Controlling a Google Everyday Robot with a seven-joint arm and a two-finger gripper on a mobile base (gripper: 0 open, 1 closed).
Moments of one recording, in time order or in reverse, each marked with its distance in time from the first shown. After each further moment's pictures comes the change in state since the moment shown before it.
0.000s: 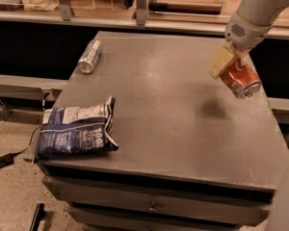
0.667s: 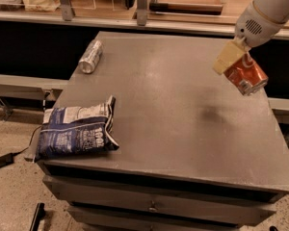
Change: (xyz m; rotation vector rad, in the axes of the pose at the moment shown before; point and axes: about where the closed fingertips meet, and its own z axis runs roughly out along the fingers) arm 0.003 0.011 -0.028 -0.010 -0.144 -0.179
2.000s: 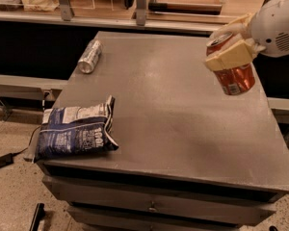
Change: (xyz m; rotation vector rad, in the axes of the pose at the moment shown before) arm -0.030 0.096 -0.075 0.012 -0.595 -0.380
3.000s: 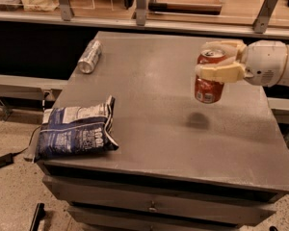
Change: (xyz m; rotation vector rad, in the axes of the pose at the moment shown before) arm 0.022 -0.009 0.039 -0.138 -0.563 0.074
